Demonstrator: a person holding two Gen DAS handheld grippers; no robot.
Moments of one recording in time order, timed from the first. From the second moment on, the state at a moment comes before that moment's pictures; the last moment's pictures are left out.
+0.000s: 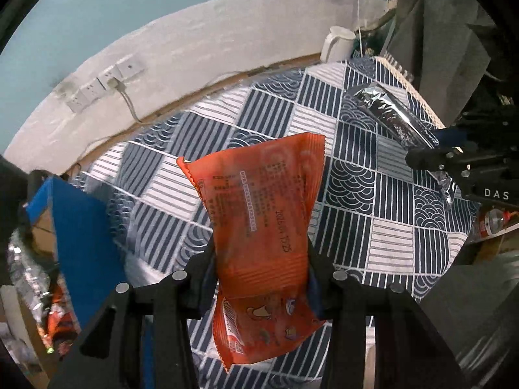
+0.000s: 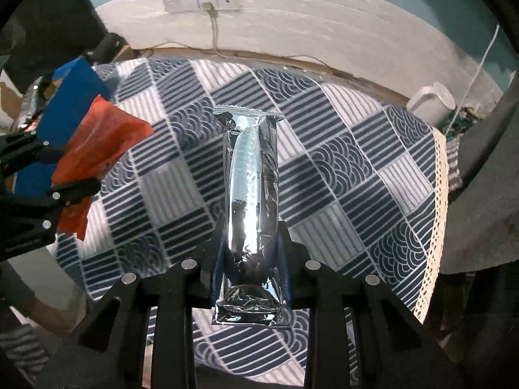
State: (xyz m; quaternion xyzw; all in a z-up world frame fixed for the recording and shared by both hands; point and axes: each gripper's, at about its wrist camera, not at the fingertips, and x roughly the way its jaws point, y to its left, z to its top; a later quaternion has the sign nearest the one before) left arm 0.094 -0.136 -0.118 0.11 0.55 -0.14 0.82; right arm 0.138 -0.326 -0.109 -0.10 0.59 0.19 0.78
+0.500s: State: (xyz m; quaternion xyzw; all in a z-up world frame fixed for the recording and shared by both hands) left arm 0.053 -0.051 -0.061 0.08 0.51 -0.10 0.85; right arm 0.114 -0.247 -0.055 -0.11 0.55 0.26 0.79
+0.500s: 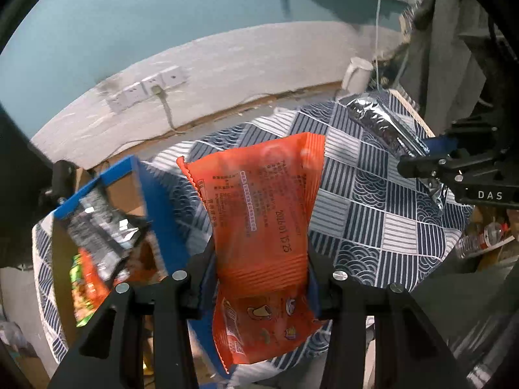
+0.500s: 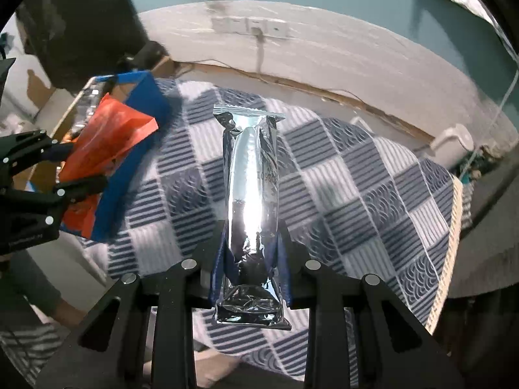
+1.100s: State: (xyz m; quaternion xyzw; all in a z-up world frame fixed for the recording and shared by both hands) left arm 0.014 0.092 -0.057 0.05 0.48 0.01 0.87; right arm 0.088 -0.073 -0.043 -0.14 0.54 0.37 0.75
